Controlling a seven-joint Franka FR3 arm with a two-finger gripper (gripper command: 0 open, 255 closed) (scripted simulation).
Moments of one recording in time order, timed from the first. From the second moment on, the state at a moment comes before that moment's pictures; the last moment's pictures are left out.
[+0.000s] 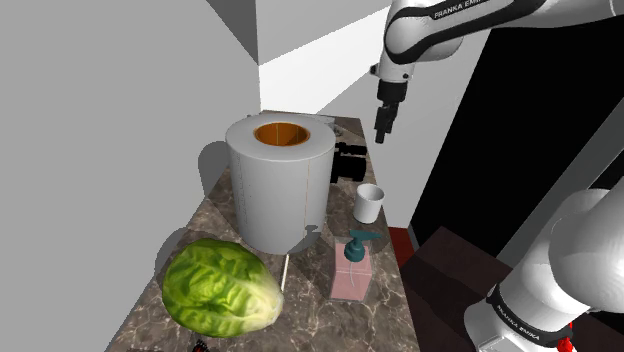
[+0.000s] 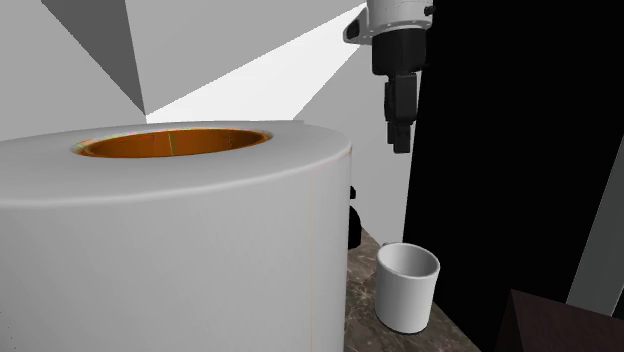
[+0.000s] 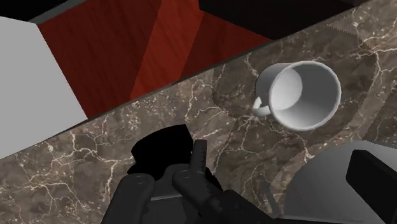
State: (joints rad) arm 0.07 -0.17 -0.23 -2.17 -0.04 1.91 -0.48
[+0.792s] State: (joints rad) arm 0.08 0.25 -0.22 -1.83 0.05 2.07 -0.80
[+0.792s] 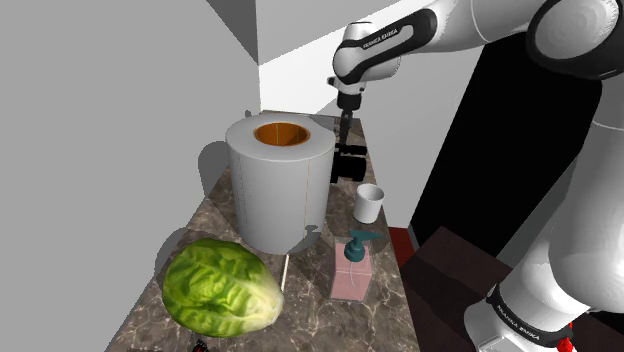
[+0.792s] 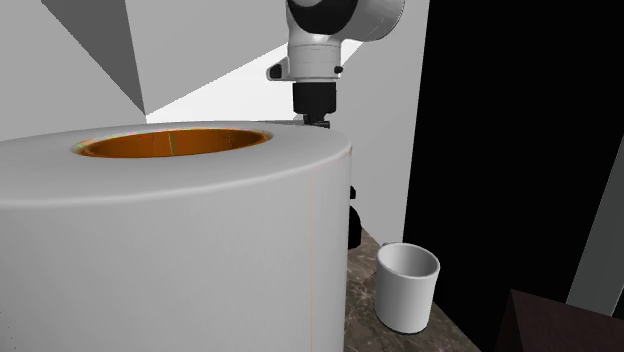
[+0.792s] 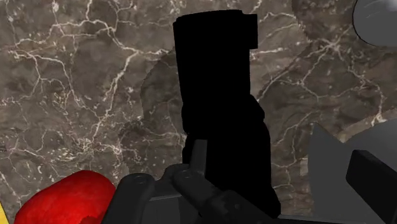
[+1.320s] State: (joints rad) arm 0.06 0.47 -0.17 -1.59 0.08 2.09 -0.93
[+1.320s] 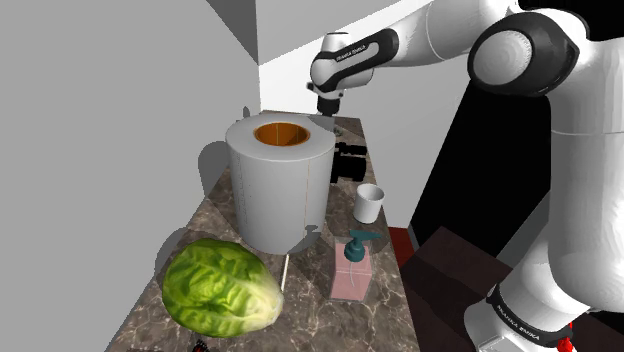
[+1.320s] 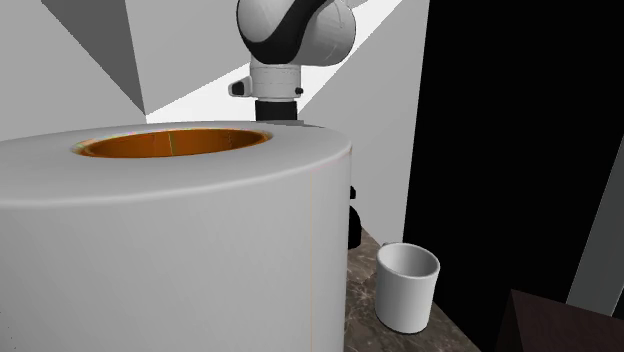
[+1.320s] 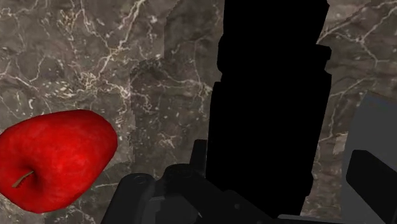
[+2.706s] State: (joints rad) arm 0.06 0.49 -0.17 -1.61 0.08 2.13 -0.93
